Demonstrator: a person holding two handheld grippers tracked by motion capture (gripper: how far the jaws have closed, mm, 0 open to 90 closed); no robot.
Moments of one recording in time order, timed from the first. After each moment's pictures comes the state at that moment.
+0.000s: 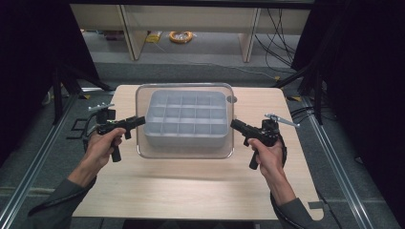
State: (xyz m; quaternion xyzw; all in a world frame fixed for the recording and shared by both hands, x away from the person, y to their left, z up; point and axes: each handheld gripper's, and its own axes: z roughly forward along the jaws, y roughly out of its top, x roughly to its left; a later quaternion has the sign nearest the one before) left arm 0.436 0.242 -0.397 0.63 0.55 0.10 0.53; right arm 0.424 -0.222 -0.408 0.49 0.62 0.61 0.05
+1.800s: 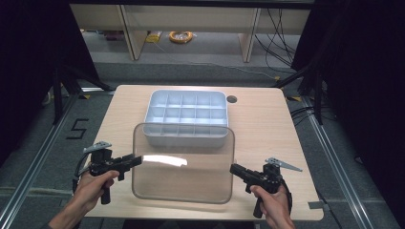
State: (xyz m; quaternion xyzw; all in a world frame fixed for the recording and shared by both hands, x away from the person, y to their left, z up) left arm 0.344 0.246 -0.445 0.69 0.54 0.06 0.49; right arm 0.320 -0.226 -0.465 0.51 0.64 0.58 -0.01
